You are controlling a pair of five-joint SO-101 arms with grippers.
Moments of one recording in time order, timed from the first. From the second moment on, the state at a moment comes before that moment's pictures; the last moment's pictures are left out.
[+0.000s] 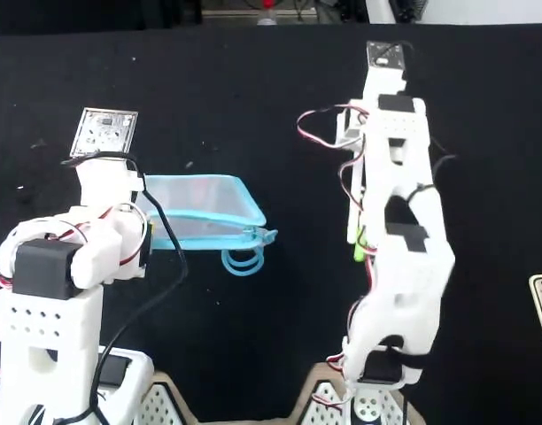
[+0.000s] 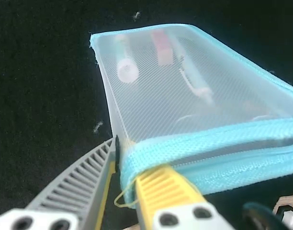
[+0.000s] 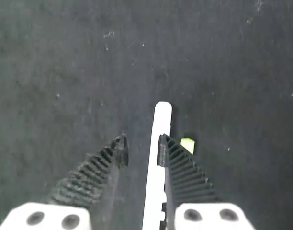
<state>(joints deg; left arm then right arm) 1.7 -50.6 21.8 93.9 -1.5 4.9 35.1 -21.1 64.0 -3.1</state>
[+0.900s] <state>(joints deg) 1.7 -50.6 21.8 93.9 -1.5 5.0 72.8 -79.8 91.6 -3.1</state>
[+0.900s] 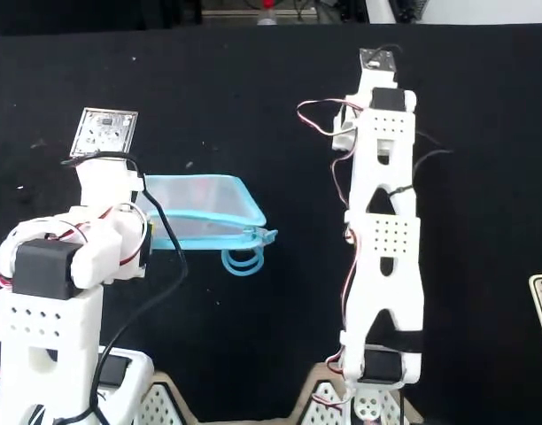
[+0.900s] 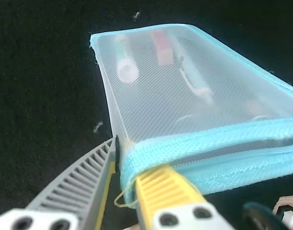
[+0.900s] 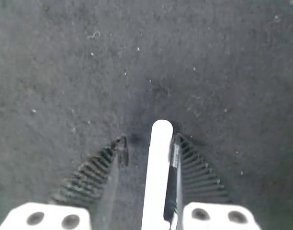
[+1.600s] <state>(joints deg) 1.7 -50.6 21.8 93.9 -1.5 5.5 73.5 -83.3 99.1 -3.1</state>
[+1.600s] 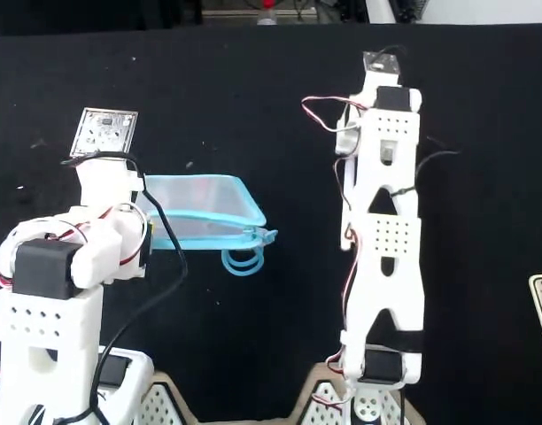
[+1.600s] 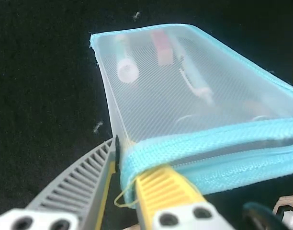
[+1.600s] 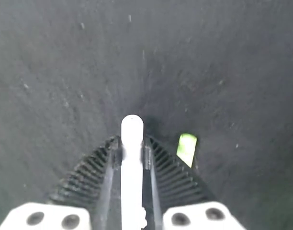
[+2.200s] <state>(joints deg) 1.7 -50.6 21.8 93.9 -1.5 1.8 37.8 -20.4 85.4 10.8</state>
